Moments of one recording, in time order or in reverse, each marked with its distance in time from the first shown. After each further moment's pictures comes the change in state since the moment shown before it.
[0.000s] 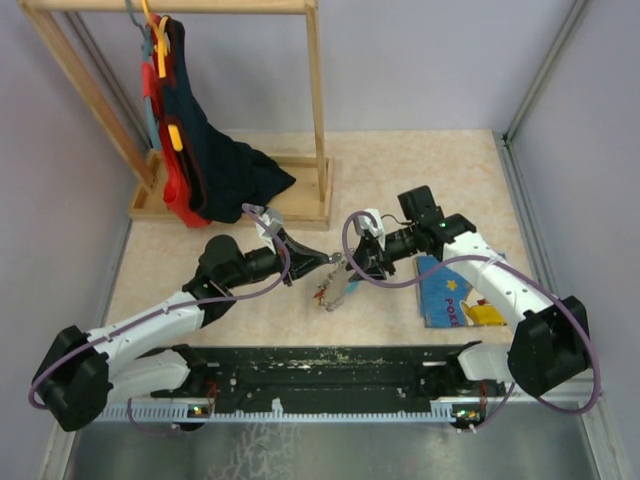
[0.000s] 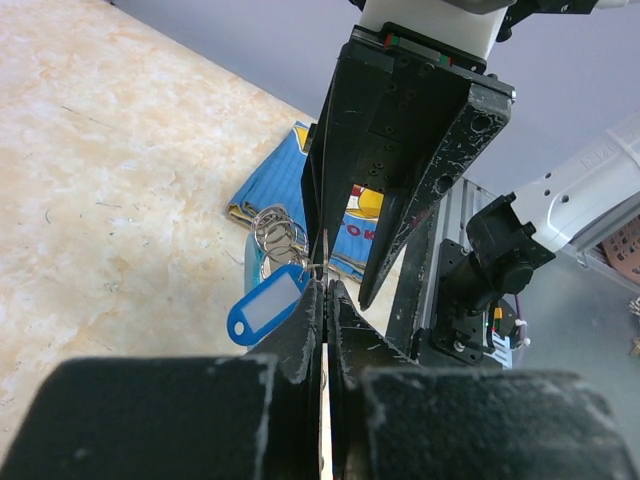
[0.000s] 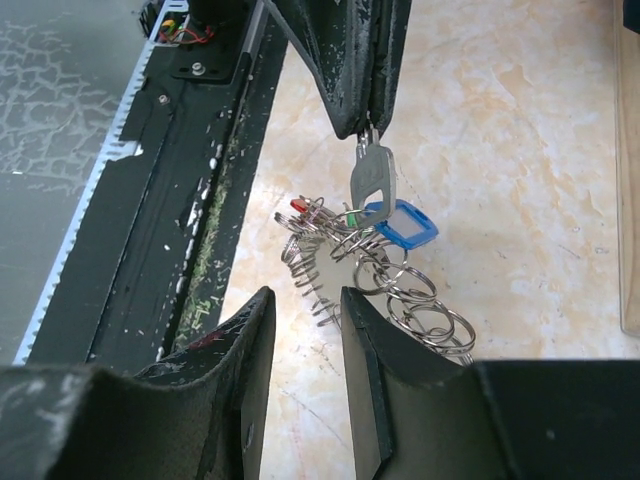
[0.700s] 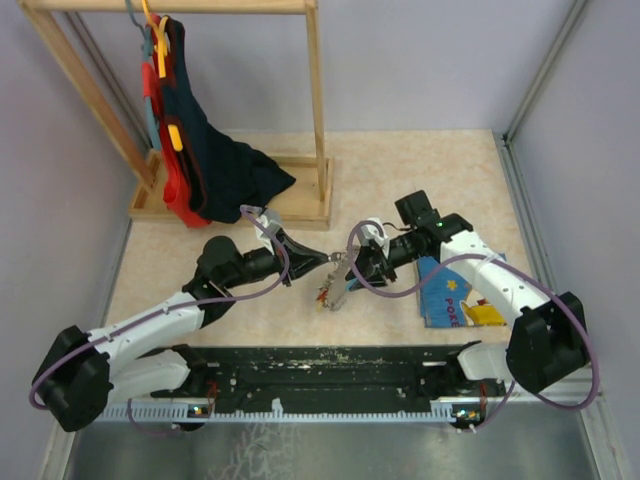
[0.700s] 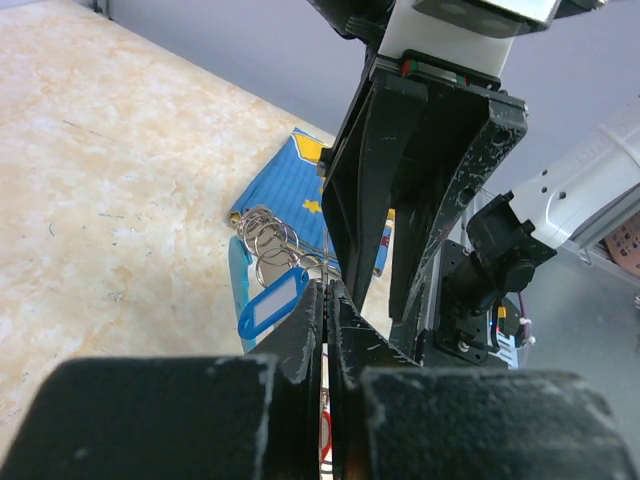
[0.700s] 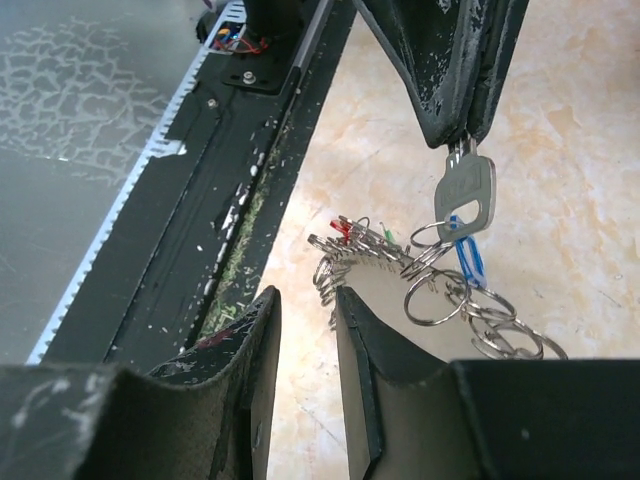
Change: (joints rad) left arm 0.007 0.000 -0.015 0.037 0.021 0.016; right arm 0.002 0.019 0.000 -0.145 -0.109 -0.195
